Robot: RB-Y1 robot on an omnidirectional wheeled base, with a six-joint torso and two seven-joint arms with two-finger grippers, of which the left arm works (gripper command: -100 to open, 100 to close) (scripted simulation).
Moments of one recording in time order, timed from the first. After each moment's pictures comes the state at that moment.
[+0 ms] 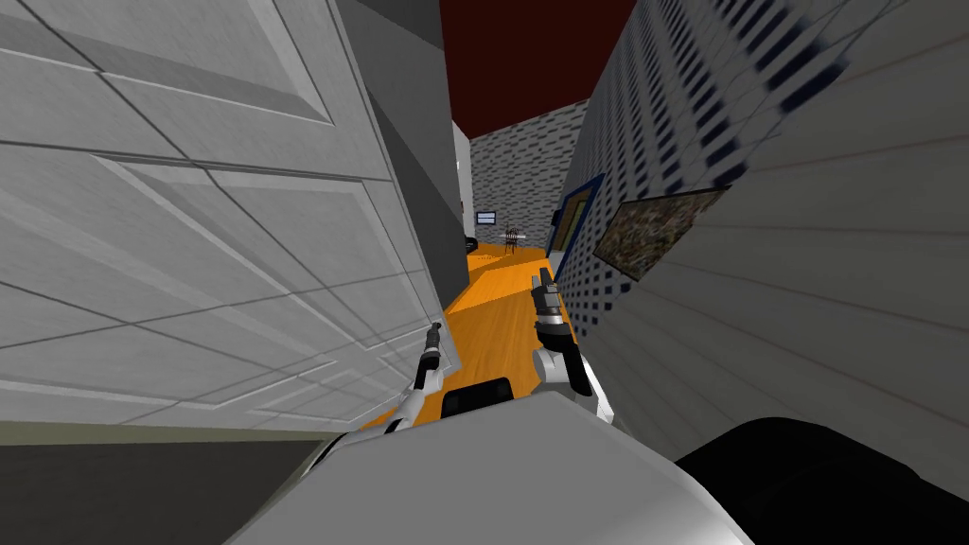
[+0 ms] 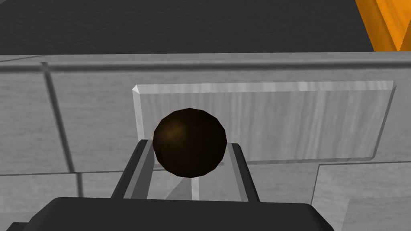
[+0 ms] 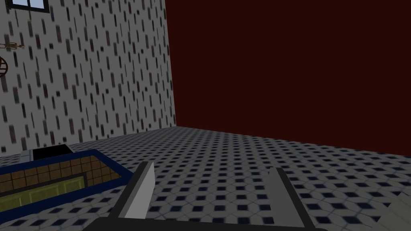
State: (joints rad) arm -0.29 -0.01 0.11 -0.39 0.17 -0.87 -0.19
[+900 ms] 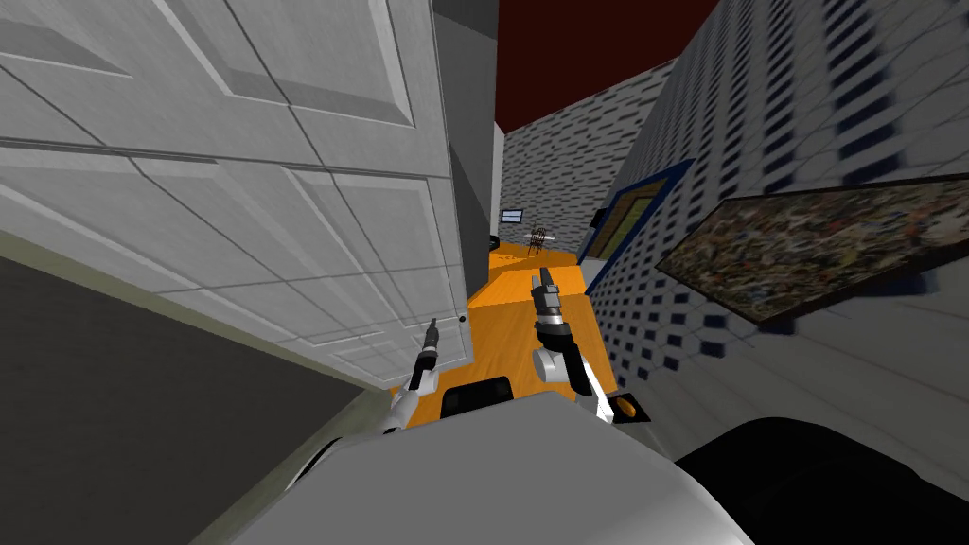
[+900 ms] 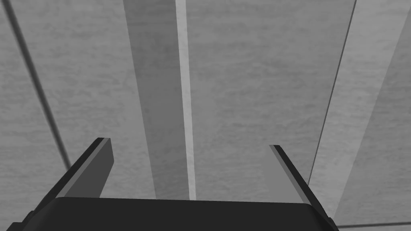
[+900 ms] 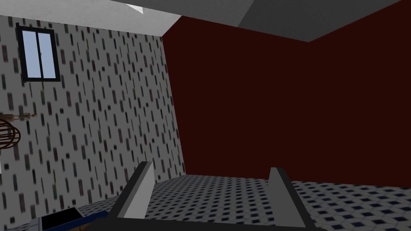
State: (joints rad) arm -0.26 0.04 0.03 -0.46 0.12 -0.85 -0.13
